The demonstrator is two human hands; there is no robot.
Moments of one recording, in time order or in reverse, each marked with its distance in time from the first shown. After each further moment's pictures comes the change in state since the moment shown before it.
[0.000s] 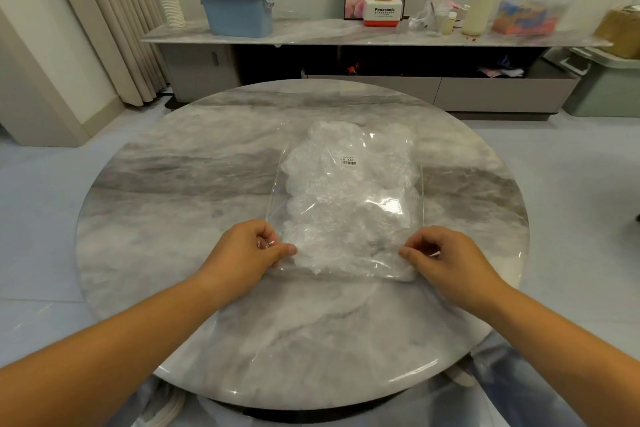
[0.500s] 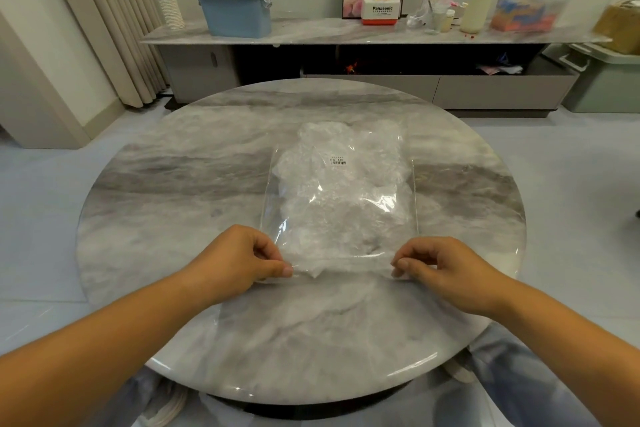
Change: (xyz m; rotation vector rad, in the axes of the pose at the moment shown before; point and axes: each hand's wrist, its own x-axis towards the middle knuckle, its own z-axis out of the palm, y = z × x) left_hand -0.014 0.011 -0.016 0.068 -0.202 -0.040; right_hand -0.009 -0.002 -0.013 0.053 -0.311 -0.075
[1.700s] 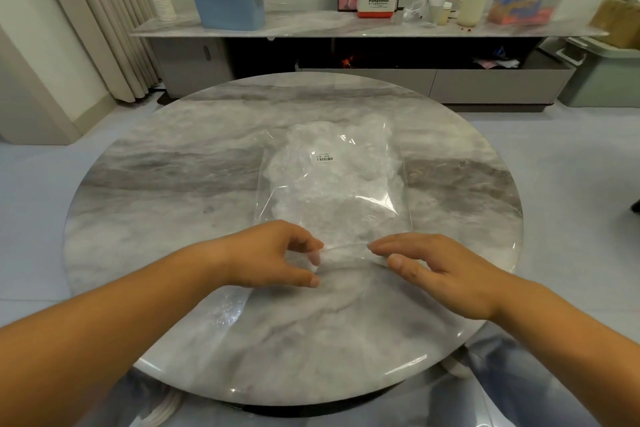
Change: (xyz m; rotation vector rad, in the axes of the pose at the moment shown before) left_hand 0.020 0.030 0.010 0.273 -0.385 0.285; right_hand -0.006 -0.019 -0.005 -0.236 -0.116 -0.149
